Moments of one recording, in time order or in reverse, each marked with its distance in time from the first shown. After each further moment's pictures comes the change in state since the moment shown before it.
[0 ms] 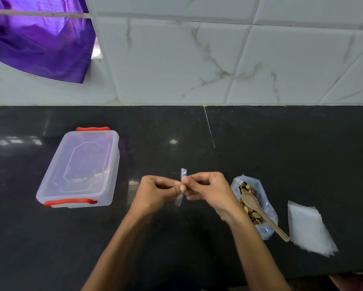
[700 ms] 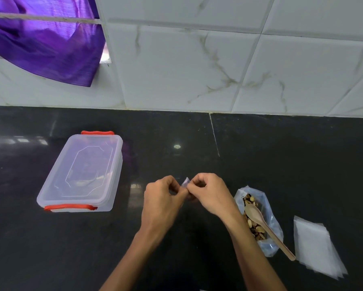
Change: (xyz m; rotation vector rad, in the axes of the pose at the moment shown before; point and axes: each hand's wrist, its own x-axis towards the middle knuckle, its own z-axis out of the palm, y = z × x) left_hand 0.005 -0.004 0.017 0.570 0.334 0.264; right_hand 0.020 -0.008 0.002 -0.583 0.074 -0.075
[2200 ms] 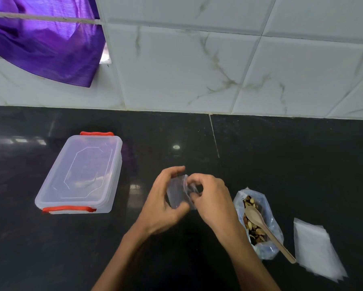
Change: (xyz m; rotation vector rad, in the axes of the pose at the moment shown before) left_hand 0.009 -0.032 0.000 -0.273 -0.262 0.250; right_hand -0.020 -0.022 0.001 -0.279 0.095 -0.068
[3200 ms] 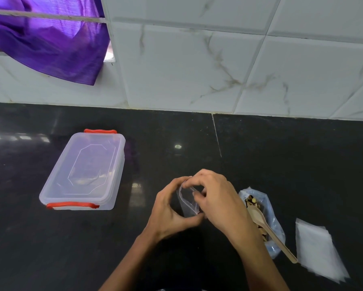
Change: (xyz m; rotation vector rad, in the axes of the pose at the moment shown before) left_hand -0.005 -0.013 0.021 -0.088 0.115 0.194; right_hand -0.009 -0.008 -0.017 -0.161 -0.055 -0.186
